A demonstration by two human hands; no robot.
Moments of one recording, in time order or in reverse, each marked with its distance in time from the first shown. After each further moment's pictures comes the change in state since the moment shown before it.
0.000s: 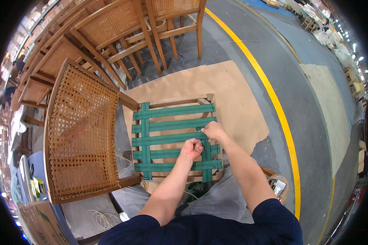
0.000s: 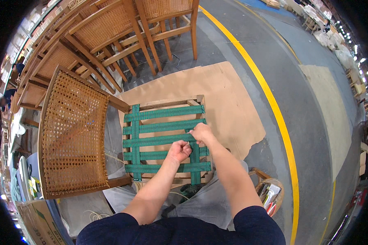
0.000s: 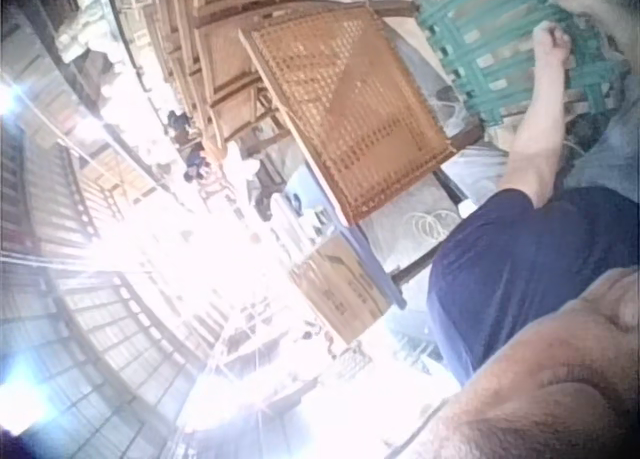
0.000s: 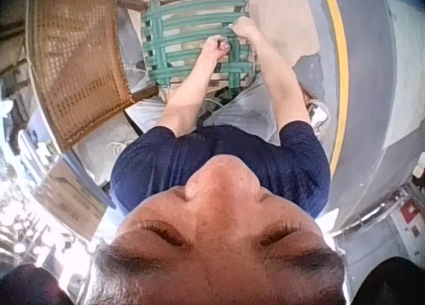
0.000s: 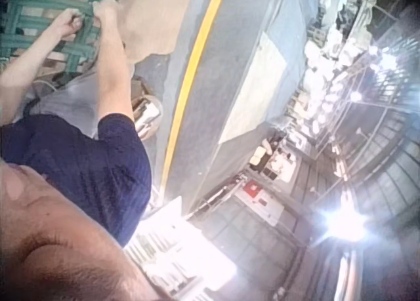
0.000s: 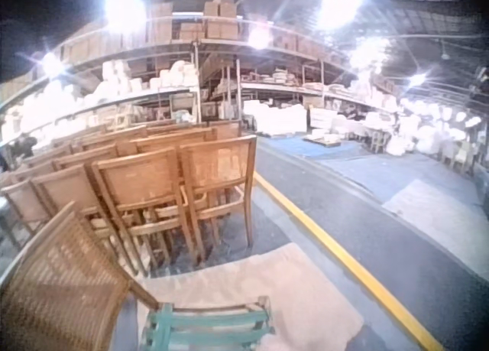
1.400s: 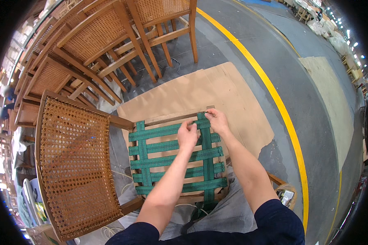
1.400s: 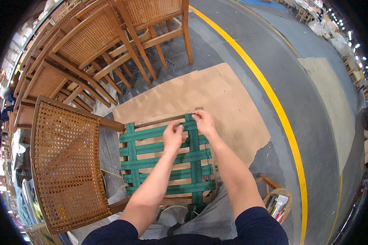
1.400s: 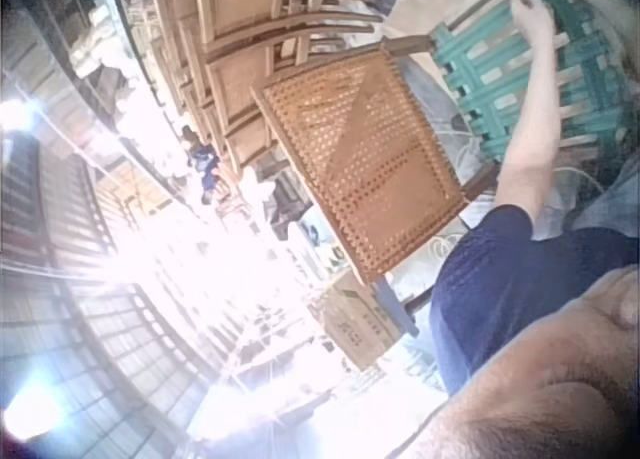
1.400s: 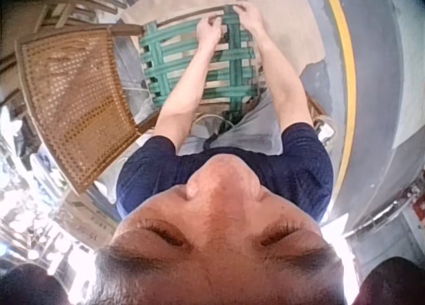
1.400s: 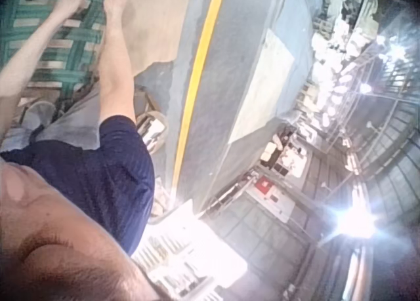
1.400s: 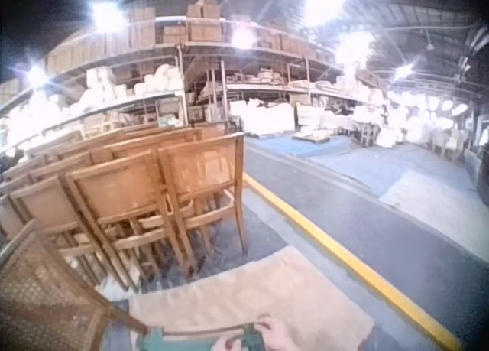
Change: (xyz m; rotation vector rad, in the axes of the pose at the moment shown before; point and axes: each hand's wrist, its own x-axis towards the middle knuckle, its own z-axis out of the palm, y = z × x) left_hand 0.045 0.058 0.115 1.243 0.364 0.726; right_hand 0.110 0.016 -0.038 0.731 0.497 -0.433
